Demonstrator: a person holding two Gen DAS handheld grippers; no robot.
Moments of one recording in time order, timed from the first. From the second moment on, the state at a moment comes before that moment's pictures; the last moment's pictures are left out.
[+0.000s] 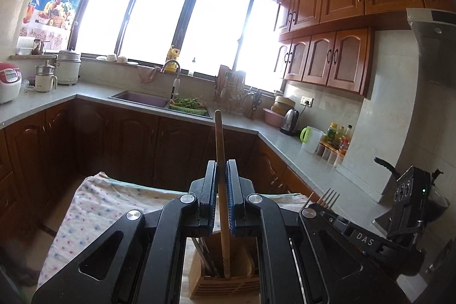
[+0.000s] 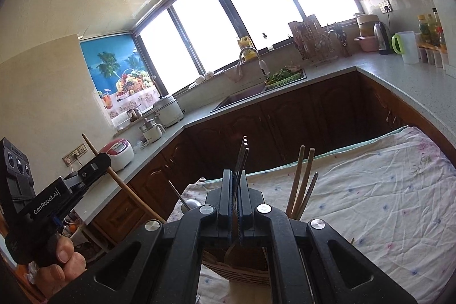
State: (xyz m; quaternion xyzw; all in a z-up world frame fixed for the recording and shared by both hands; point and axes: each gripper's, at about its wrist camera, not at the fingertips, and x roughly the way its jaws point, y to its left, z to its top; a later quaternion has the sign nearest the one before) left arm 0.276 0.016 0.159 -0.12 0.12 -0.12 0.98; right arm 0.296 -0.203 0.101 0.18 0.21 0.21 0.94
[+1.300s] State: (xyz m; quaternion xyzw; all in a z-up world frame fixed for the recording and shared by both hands) left arm 0.292 -0.011 0.085 -0.08 0.24 -0.10 0.96; right arm 0.307 -0.202 0.043 0.19 0.27 0.19 0.92
